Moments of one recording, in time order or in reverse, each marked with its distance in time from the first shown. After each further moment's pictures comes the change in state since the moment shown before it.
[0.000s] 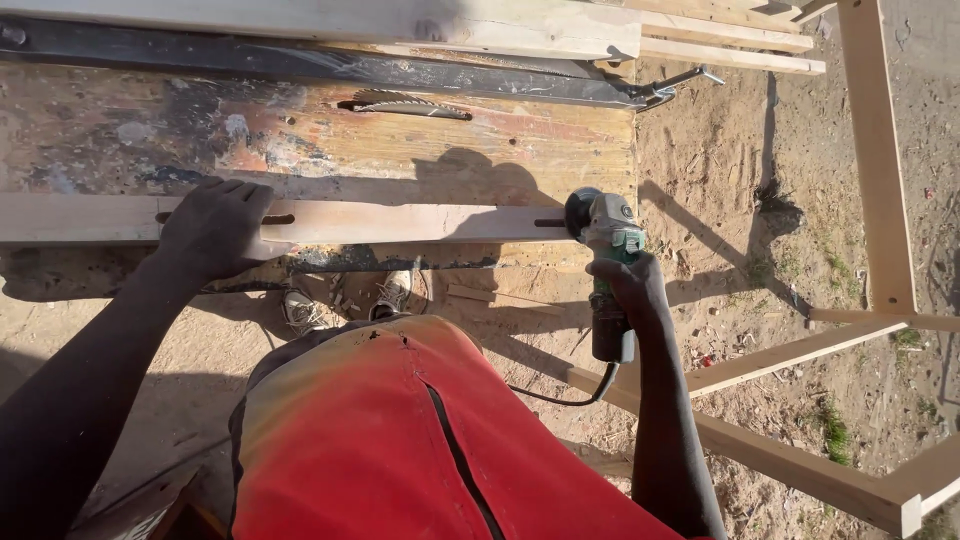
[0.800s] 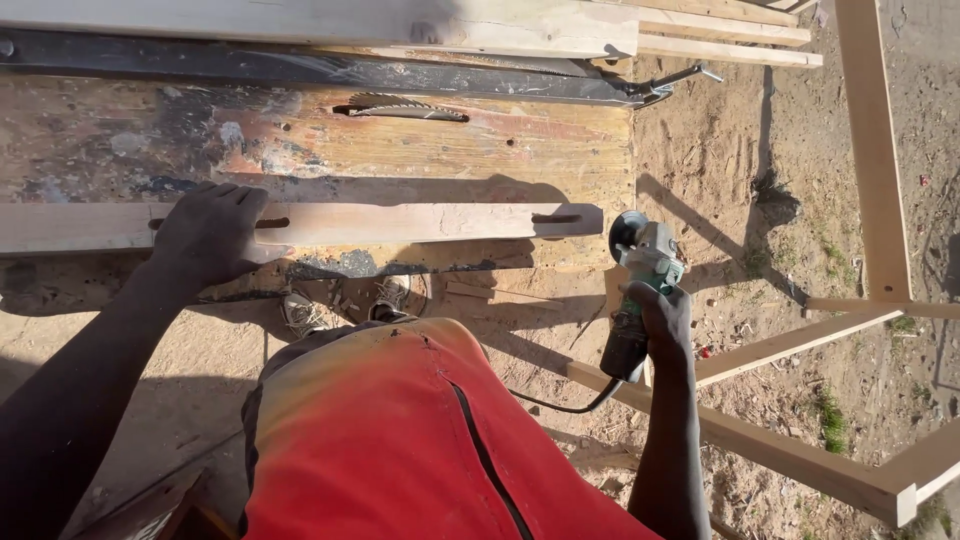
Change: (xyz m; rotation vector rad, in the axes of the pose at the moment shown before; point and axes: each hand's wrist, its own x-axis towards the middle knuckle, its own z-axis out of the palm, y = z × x) left_hand 0.006 -0.001 -0.011 -0.117 -0.115 -0.065; right_hand -0.022 0.020 -0.019 0.320 0.103 -0.030
